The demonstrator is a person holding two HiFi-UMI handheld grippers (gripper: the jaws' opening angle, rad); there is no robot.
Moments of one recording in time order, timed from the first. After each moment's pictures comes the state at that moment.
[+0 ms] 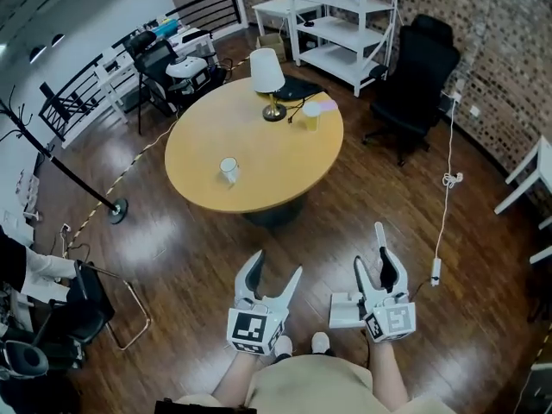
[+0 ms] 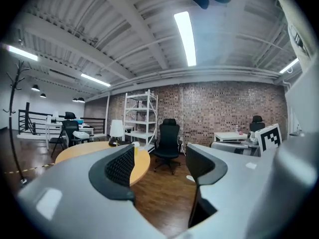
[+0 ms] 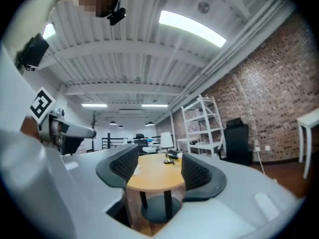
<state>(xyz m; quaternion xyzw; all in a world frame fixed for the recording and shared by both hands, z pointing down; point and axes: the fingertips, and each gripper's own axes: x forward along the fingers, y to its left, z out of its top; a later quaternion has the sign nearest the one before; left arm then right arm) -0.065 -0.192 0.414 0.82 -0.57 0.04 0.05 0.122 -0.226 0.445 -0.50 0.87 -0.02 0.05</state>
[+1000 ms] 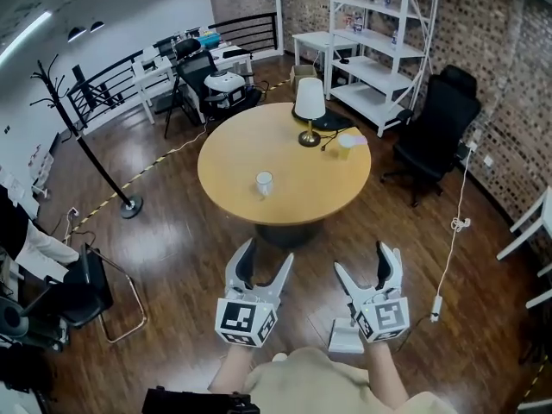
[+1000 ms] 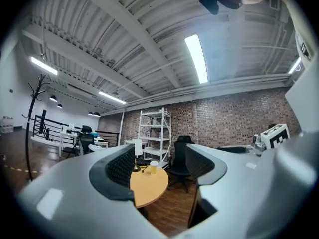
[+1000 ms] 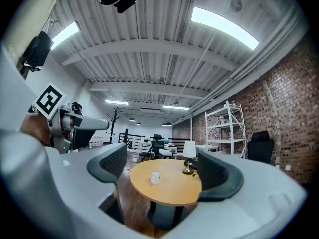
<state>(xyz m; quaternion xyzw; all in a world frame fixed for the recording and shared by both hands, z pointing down) -0.181 -0.162 0.337 0.77 -0.63 -0.05 -0.01 -0.013 -0.210 0.369 -0.41 0.91 0.05 0.02</state>
